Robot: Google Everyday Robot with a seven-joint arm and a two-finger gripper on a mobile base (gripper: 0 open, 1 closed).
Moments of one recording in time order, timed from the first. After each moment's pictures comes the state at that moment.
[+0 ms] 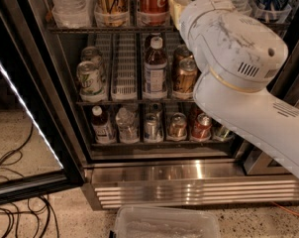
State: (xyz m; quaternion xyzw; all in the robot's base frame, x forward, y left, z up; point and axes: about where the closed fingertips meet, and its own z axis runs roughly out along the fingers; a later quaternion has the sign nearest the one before) arm 0.622 -0.109 1.076 -0.07 0.68 -0.05 0.73
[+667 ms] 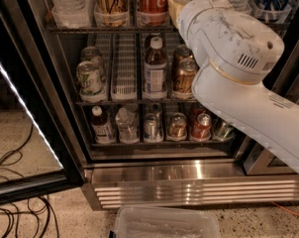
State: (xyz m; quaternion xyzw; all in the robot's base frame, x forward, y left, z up) arm 0.637 -0.107 1.070 -0.08 0.68 -0.04 0.72
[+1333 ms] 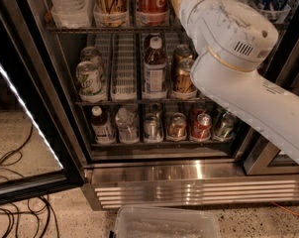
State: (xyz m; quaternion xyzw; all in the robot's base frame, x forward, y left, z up) arm 0.661 -0.116 1.085 -0.07 0.67 -0.05 0.74
